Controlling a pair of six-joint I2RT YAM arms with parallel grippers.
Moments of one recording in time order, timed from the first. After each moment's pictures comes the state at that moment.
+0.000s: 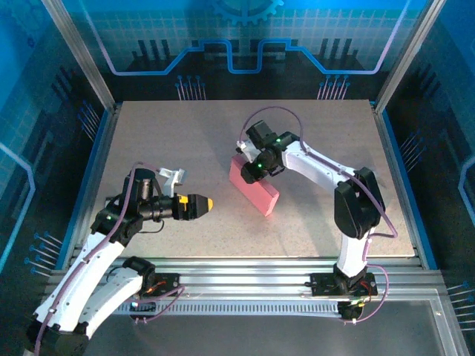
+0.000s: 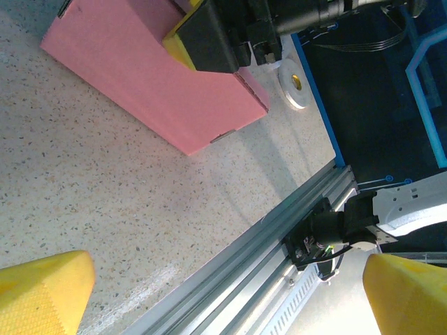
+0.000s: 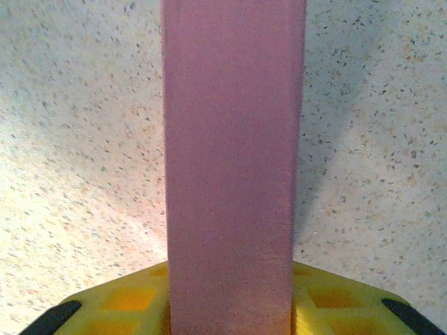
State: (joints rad) left arm -0.32 0.73 0.75 -0.66 0.64 -0.50; right arm 0.61 1.84 1.52 -0.83 -0.18 0.01
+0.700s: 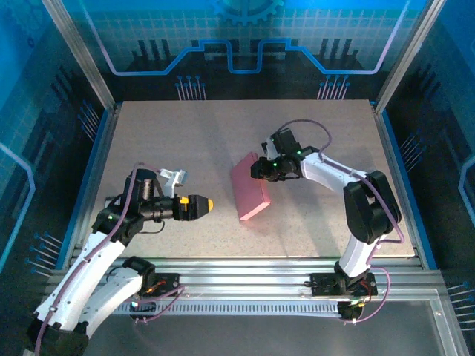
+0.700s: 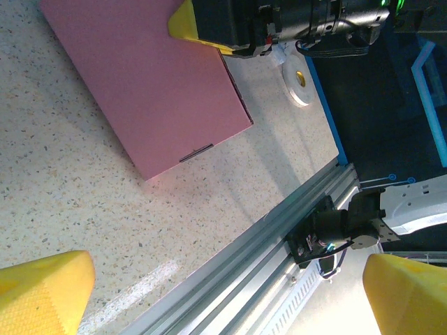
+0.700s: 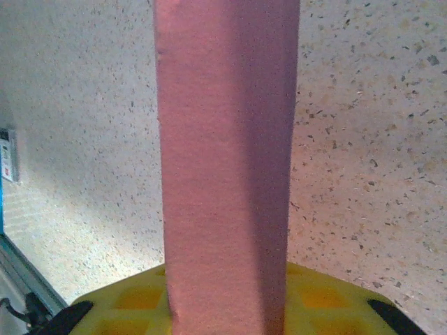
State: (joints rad) left arm -0.32 0.74 0.74 -0.66 0.64 -0.50; right arm 0.46 1.75 1.18 -0.41 -0.44 0.56
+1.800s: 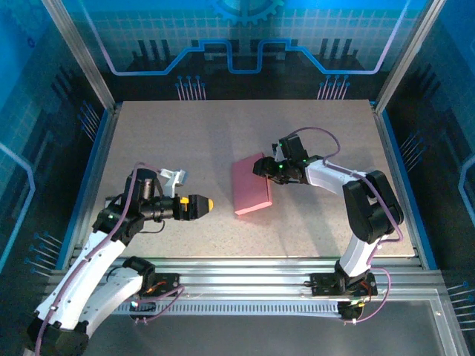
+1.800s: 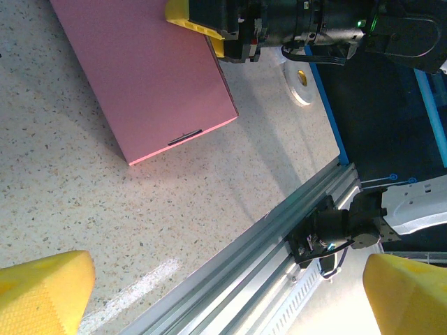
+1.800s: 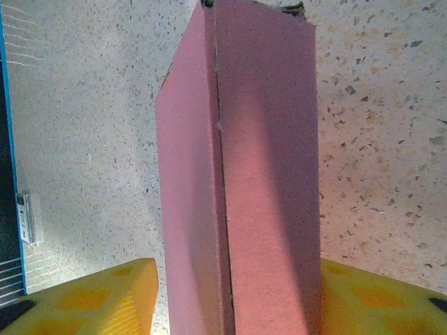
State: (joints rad) left arm -0.32 0.75 0.74 -0.66 0.64 -0.50; right arm 0.41 1.75 1.05 -0.20 -0.41 0.70
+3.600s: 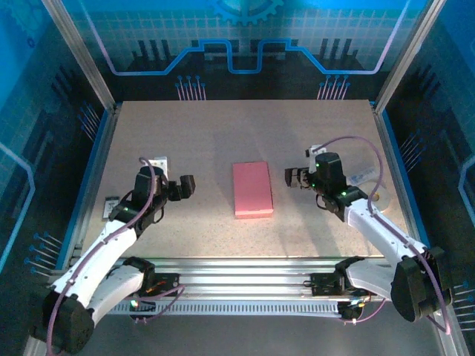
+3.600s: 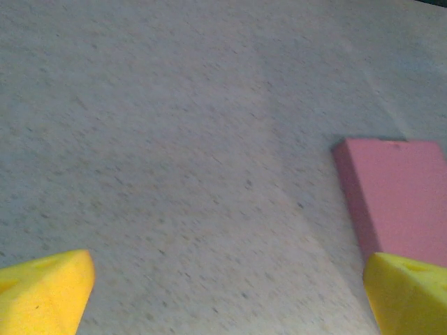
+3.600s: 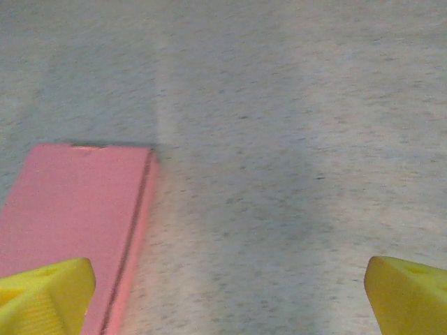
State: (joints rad) left arm -0.26 0.90 0.59 -0.31 -0.12 -0.35; right arm 0.31 1.11 0.68 -0.19 0.09 0.18
